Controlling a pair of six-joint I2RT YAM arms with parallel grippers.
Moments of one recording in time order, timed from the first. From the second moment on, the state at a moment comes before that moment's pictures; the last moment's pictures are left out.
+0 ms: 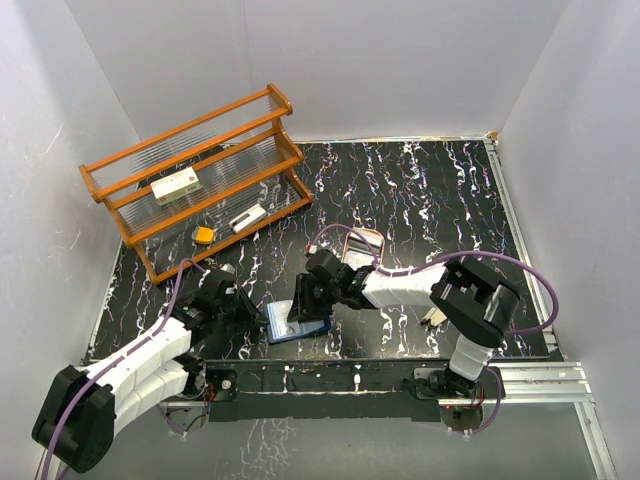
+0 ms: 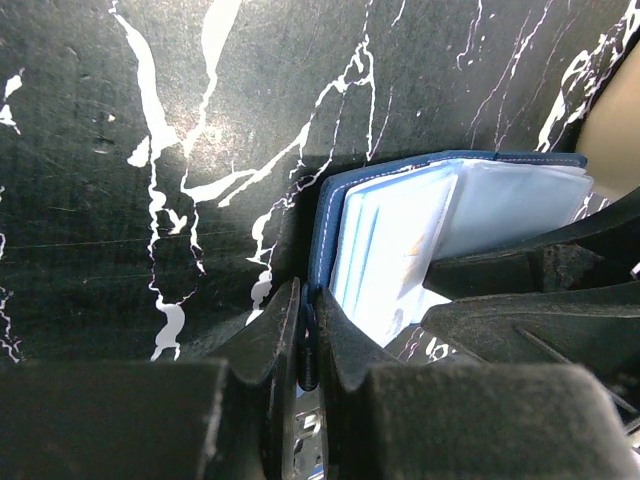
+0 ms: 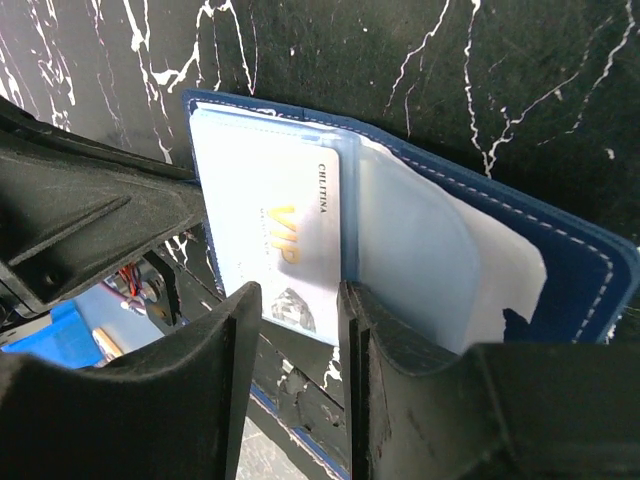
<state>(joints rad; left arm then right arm) -0.51 0.87 0.27 -0.34 0.19 -1.00 0.97 1.72 0.87 0.00 -0.27 0.97</state>
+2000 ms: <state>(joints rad) -0.51 0.91 0.33 -0.33 0.21 -0.85 0.63 1.66 1.35 -0.66 0.22 0.13</state>
